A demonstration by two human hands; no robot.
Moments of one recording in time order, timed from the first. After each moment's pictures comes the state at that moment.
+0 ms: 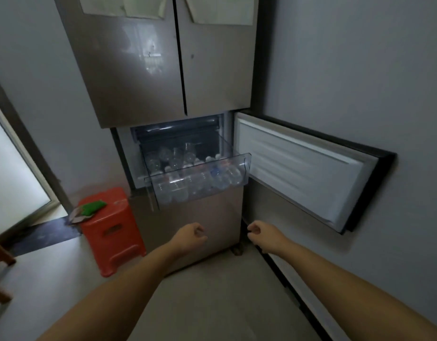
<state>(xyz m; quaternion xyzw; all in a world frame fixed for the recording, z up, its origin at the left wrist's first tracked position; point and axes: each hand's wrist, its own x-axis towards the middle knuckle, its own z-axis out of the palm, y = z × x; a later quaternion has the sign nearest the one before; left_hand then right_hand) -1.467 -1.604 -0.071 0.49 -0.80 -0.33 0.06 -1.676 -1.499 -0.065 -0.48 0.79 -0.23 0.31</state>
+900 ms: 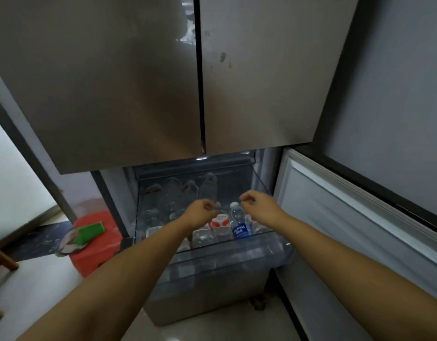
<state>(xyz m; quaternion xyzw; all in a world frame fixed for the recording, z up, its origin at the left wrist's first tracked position) -1.590 -1.956 -0.034 0.55 -0.69 -0.44 0.16 -1.769 -1.901 -0.015 -0.57 0.70 -0.29 0.31</state>
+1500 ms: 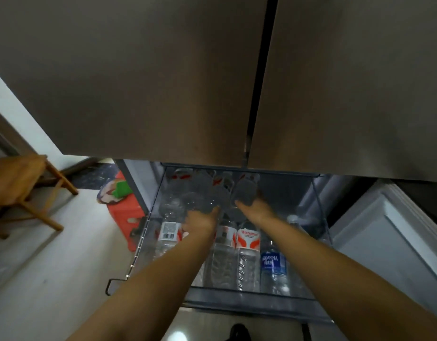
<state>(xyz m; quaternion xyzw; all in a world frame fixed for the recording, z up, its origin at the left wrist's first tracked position) -1.585 -2.037 -0.132 0.81 -0.26 -0.43 0.30 -1.725 -2.058 -0.085 -0.56 0.71 -0.12 0.42</state>
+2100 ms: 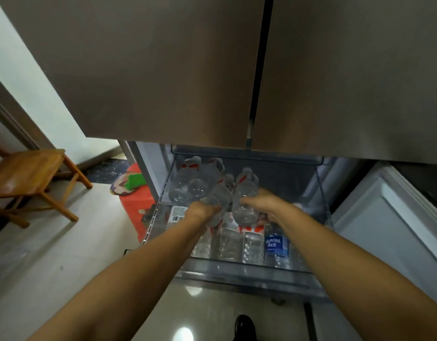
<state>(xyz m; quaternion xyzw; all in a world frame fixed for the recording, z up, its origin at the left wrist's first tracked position) -1.568 -1.997 -0.095 0.77 -0.31 -0.49 0.28 -1.728 -2.023 -0.057 -0.50 0.67 -0.11 0.54</state>
